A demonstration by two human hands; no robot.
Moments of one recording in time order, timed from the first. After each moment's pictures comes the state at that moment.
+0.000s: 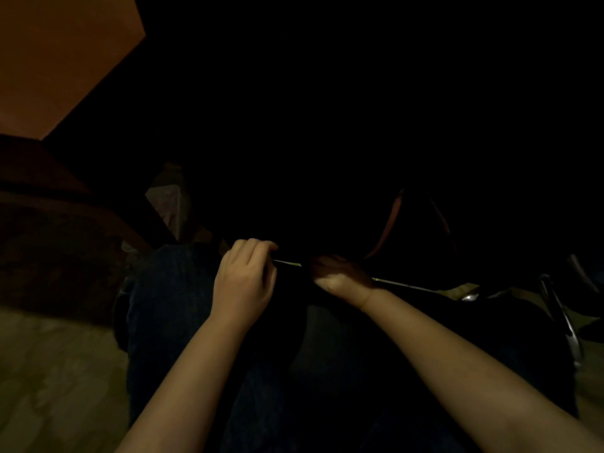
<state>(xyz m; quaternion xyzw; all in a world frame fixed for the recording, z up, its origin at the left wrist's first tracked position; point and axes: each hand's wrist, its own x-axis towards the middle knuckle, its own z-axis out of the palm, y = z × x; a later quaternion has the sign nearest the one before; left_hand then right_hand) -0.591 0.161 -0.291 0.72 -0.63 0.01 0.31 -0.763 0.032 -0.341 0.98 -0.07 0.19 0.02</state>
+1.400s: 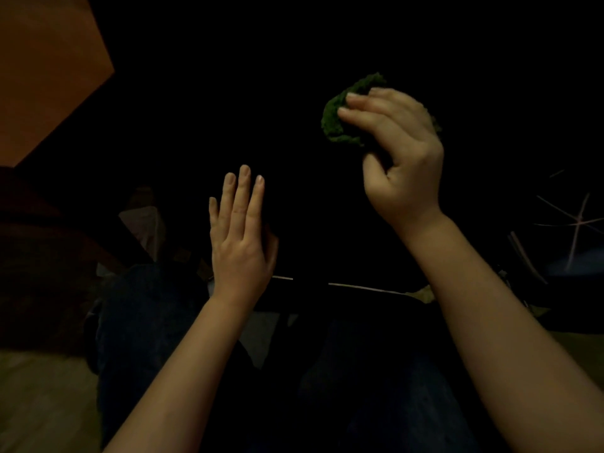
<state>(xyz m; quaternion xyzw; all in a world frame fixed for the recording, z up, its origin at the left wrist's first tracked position) -0.628 0.117 -0.238 0.67 -0.60 0.16 0.40 -0.802 -0.003 -0.123 0.82 -0.20 0.54 0.04</state>
